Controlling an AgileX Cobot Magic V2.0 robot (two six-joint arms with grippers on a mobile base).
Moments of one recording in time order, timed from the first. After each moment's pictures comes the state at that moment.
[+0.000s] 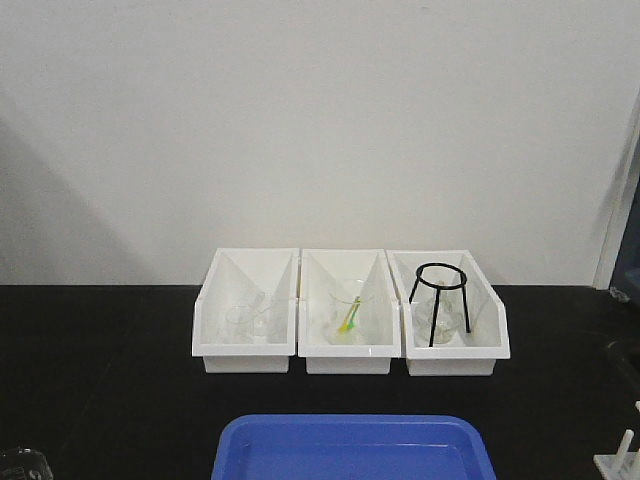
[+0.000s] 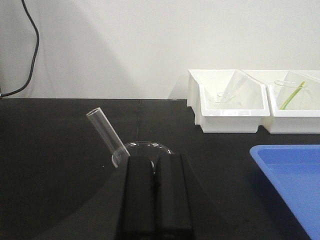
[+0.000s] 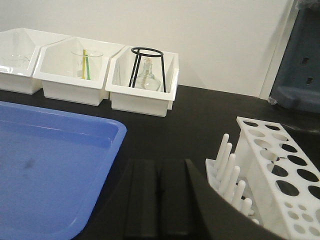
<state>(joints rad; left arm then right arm) -0.04 -0.01 0.03 -0.08 0.11 -0.02 0.06 -0.01 0.03 -0.04 0.16 -0.09</state>
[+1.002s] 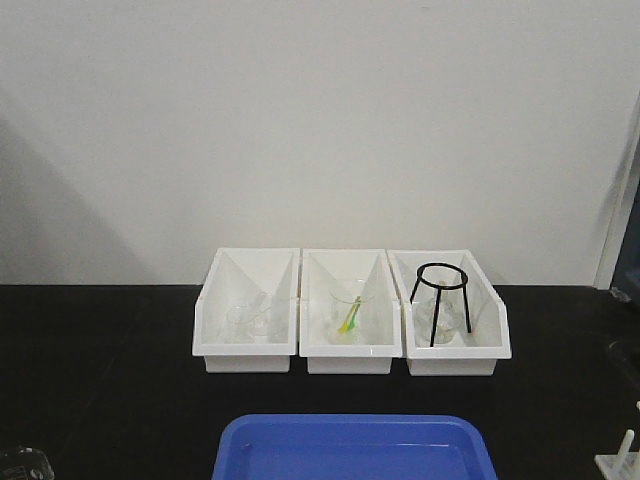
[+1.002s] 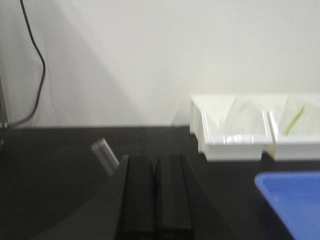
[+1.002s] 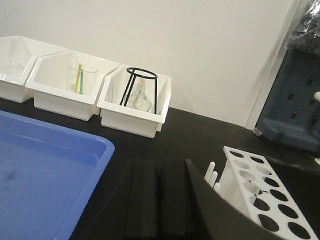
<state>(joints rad) -0.04 -0.01 0.03 -0.06 -0.02 -0.02 0.06 -0.01 0.03 -0.09 0.08 -0.15</state>
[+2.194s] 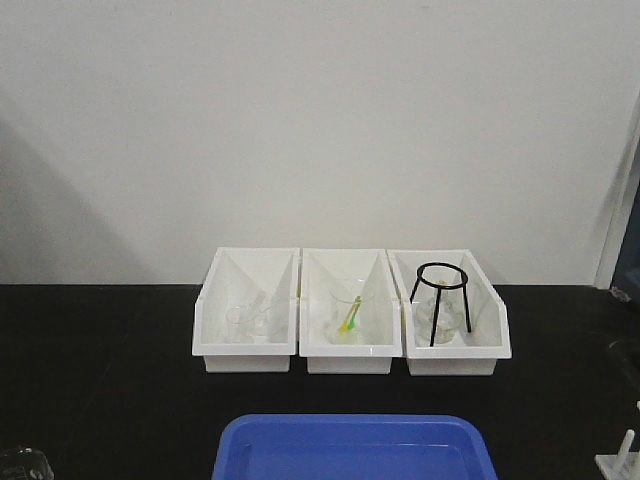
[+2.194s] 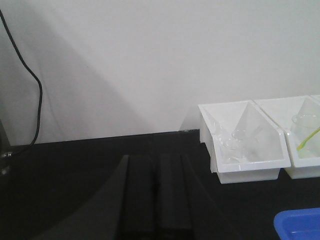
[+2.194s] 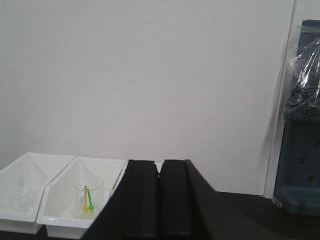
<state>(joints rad) -0.04 0.67 -0.59 -0.07 0.12 0.07 0.06 0.54 -0.59 -0.02 0.02 -0.01</state>
